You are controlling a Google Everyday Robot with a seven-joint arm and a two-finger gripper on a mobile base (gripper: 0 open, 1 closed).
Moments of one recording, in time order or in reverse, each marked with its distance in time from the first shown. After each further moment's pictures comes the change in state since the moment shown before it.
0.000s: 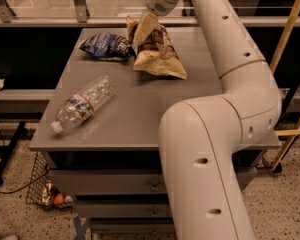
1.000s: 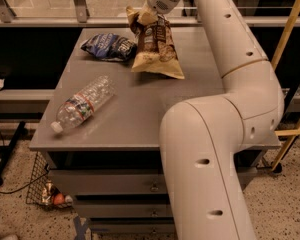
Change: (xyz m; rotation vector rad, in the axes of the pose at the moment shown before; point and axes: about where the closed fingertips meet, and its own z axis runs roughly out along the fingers) arm 0.000 -0.003 -0.009 0.013 0.001 0.001
